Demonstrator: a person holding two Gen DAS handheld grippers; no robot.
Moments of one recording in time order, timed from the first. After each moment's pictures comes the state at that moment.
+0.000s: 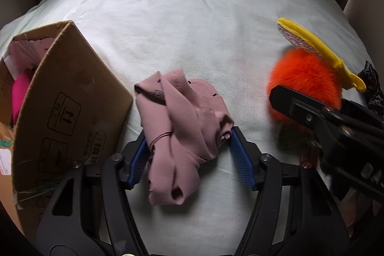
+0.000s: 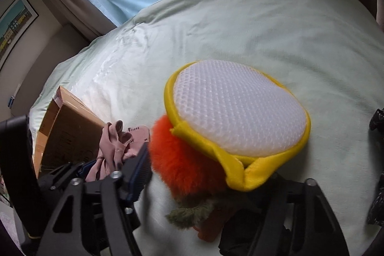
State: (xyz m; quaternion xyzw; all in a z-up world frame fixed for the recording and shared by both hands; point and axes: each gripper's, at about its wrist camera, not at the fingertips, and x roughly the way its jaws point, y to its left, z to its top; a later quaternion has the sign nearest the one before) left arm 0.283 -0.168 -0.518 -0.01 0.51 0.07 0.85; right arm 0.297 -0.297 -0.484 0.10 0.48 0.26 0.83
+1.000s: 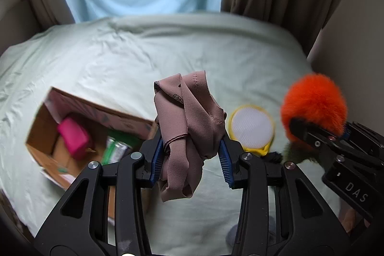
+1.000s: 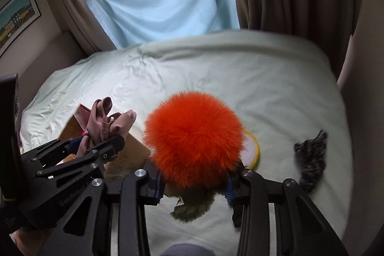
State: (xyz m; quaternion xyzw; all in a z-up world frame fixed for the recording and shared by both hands) left arm 0.230 -0.159 -0.338 -0.02 0.44 0.03 0.90; right arm 0.229 -0.301 -0.311 0.05 0.42 0.20 0.88
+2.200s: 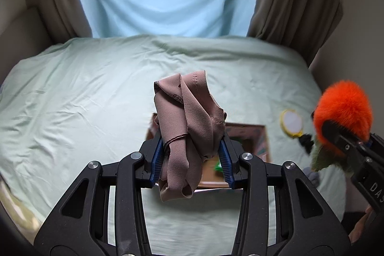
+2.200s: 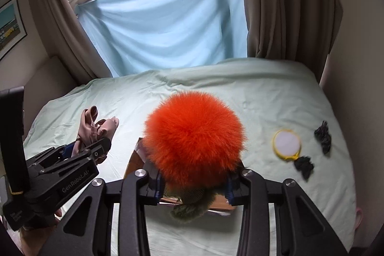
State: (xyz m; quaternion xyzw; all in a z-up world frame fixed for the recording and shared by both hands) left arm 0.169 0.129 -0.186 -0.01 0.43 -0.01 0.90; right arm 0.135 -0.045 -0.165 0.08 0.40 0.07 0.91
